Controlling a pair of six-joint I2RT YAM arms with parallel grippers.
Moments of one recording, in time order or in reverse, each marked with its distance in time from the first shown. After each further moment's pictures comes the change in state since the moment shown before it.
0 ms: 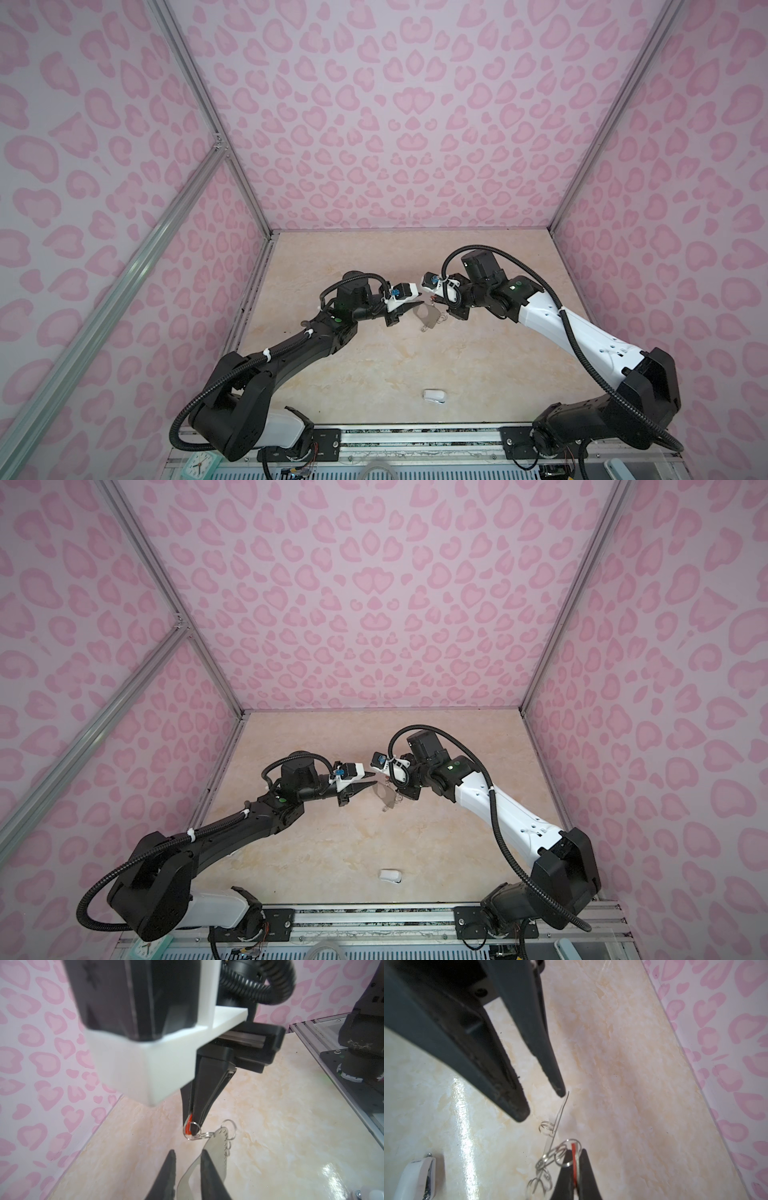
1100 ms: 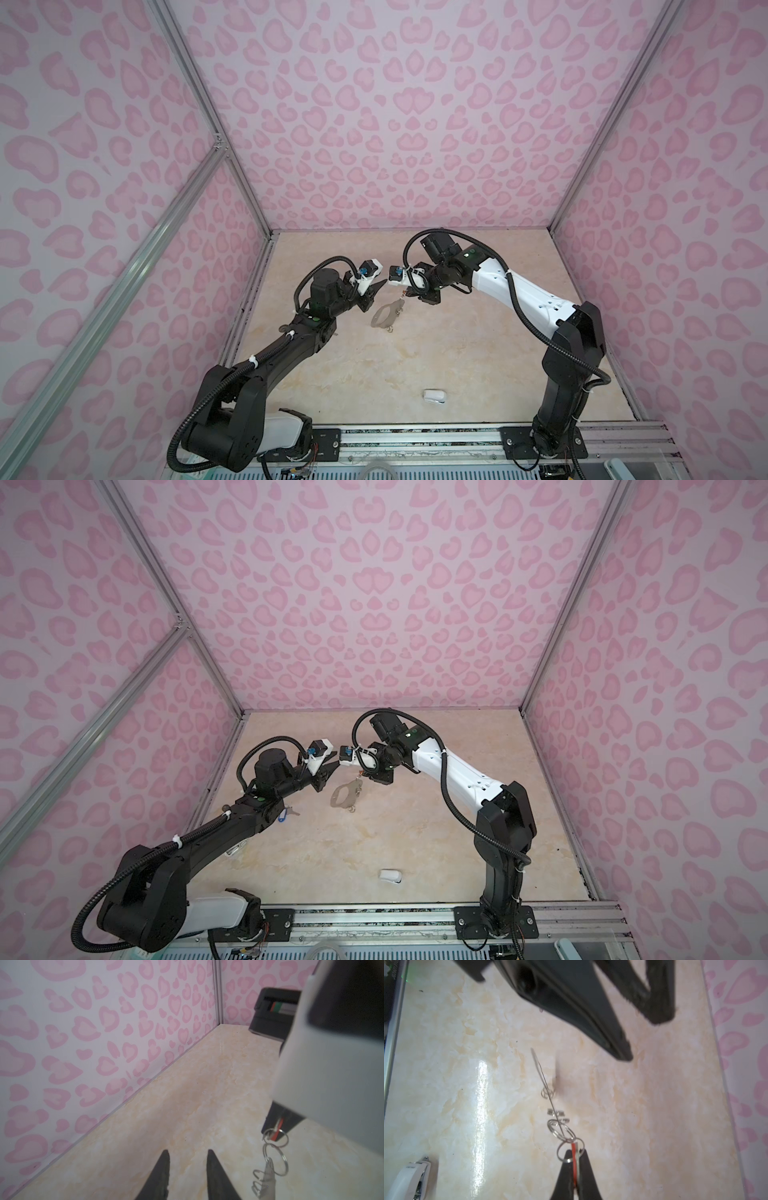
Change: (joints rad) left arm 0.223 -0.060 -0.060 -0.005 -0.243 -0.148; right arm 0.043 0.425 0.455 -0.268 -0.059 -0.142
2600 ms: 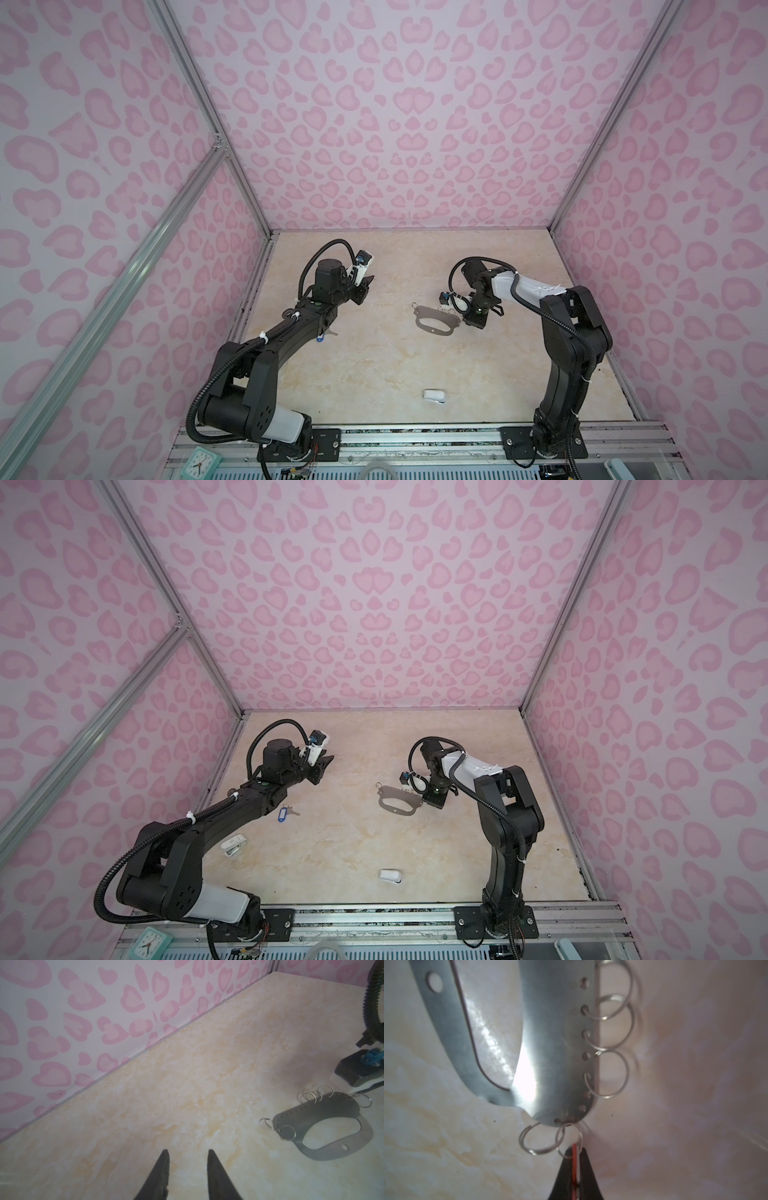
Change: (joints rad) left arm 0.058 0.128 0.109 -0.188 -0.199 -0.035; right arm -0.296 0.043 -0.433 0.034 0.311 0.000
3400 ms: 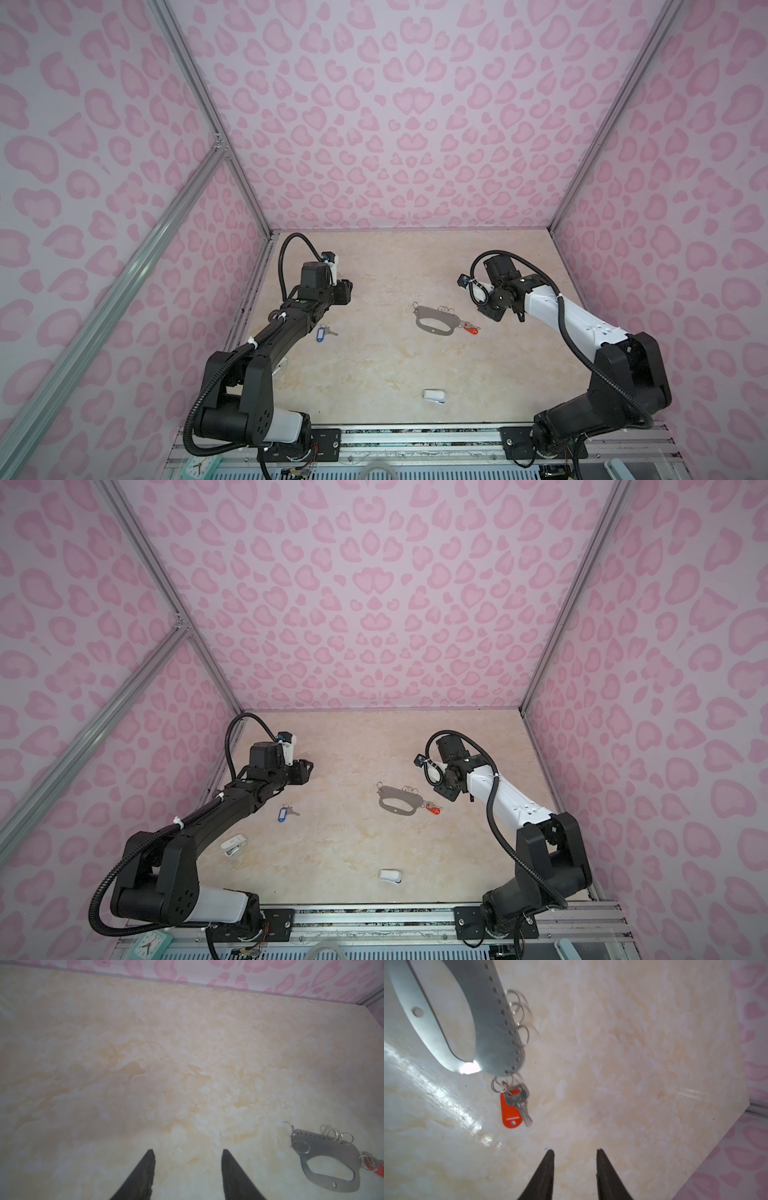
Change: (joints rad) left arm 0.121 -0.035 0.026 -0.307 -0.135 -0.516; right arm 0.013 -0.419 -0.162 0.175 0.116 0.146
